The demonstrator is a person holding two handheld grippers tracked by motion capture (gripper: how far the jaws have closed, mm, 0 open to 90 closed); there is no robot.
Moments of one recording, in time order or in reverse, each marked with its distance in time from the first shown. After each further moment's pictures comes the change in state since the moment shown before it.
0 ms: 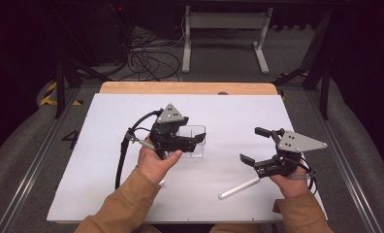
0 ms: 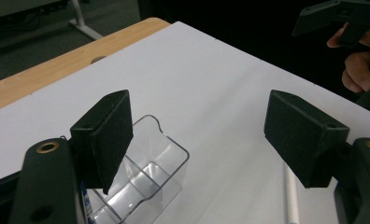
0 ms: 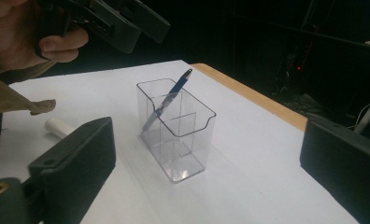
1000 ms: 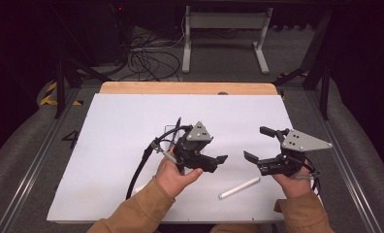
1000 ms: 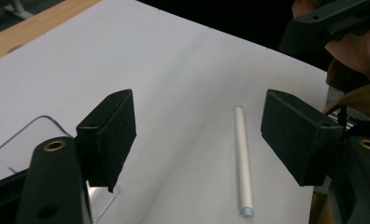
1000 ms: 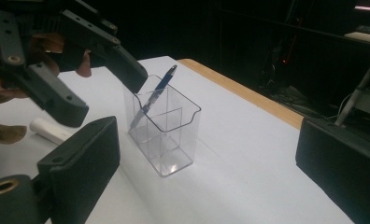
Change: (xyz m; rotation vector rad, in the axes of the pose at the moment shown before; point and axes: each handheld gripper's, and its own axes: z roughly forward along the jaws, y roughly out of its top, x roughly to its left) left arm -0.050 -0.008 0.040 0.104 -0.148 0.096; right arm -0.002 0.003 -0.008 0.025 -0.072 0.011
